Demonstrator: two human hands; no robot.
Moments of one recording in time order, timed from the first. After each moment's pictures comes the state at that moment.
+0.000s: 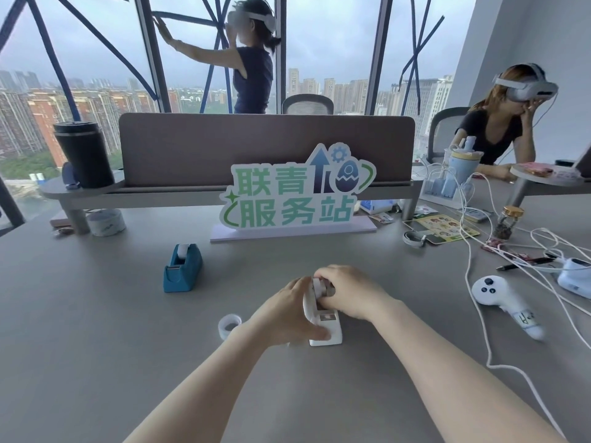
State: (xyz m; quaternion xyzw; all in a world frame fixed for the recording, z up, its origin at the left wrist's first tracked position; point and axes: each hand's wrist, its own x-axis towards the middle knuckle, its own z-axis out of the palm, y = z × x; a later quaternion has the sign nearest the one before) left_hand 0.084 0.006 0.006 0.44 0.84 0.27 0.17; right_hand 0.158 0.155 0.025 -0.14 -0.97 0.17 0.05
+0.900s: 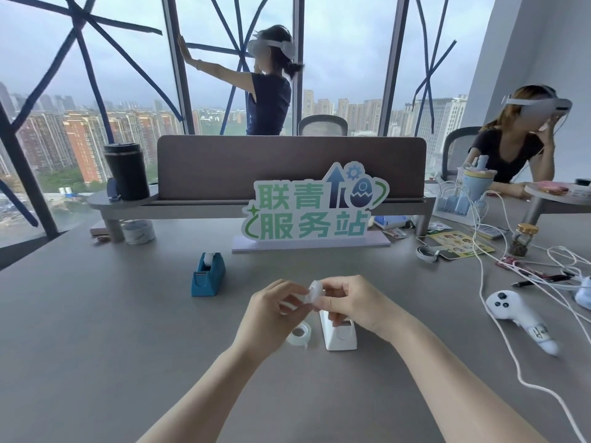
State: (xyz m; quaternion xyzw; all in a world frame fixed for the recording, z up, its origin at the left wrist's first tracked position) left_hand 0.091 -0.053 0.016 0.41 0.74 0.54 -0.02; right_hand 0.189 0.106 0.056 -0.07 -0.81 0.57 0.06
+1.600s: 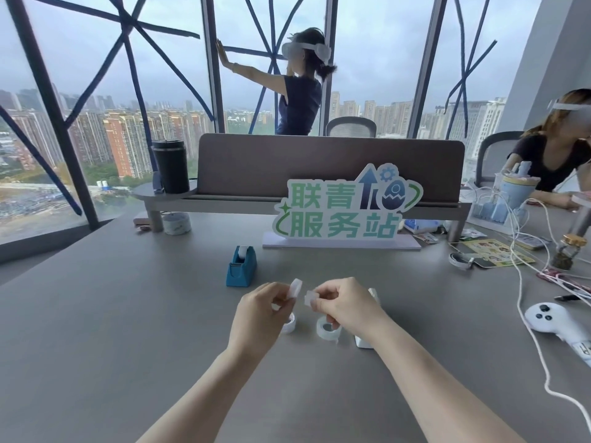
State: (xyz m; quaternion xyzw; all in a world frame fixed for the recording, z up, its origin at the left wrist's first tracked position) left_hand 0.073 -0.111 0.006 0.30 0.81 0.49 -0.12; right_hand 0.153 0.045 0.042 -0.16 -0.85 0.48 0.11
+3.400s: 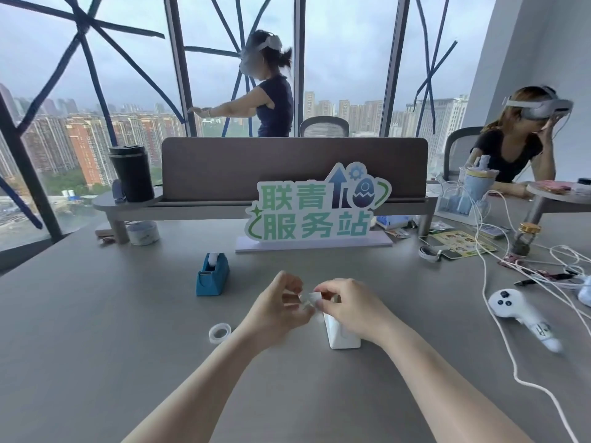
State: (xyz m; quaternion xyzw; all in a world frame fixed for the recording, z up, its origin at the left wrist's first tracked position) left_hand 0.081 -0.051 0.017 0.35 0.73 0.57 0.12; right_hand 0.185 0.088 0.050 -0.12 -0.93 0.30 0.15
